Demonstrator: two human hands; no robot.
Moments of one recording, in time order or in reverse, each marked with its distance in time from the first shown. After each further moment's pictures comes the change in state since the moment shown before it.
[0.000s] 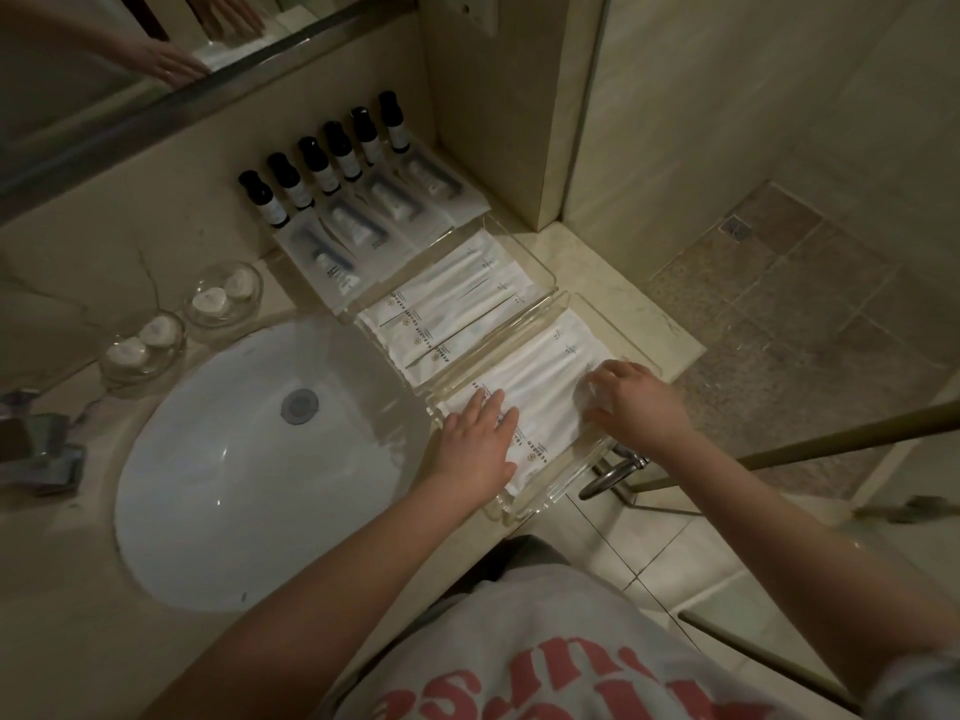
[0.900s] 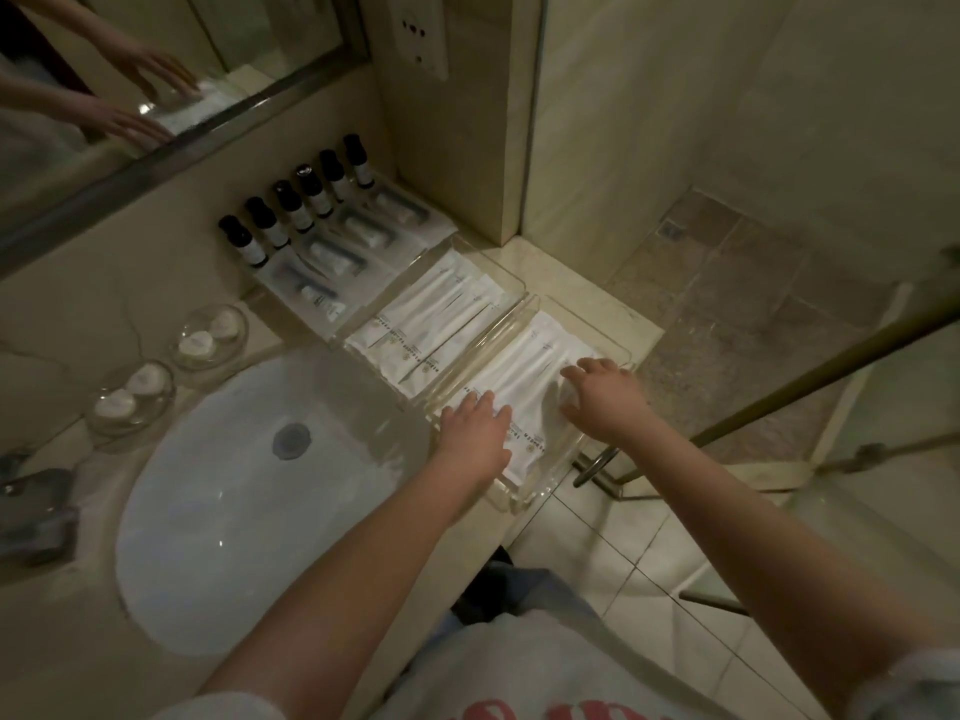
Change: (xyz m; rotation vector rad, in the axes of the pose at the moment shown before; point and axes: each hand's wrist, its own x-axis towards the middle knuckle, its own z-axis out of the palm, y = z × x) left_hand 0.001 -0.006 -0.016 0.053 0.005 0.065; right_hand -0.023 -0.048 -0.012 -0.058 -0.051 0.200
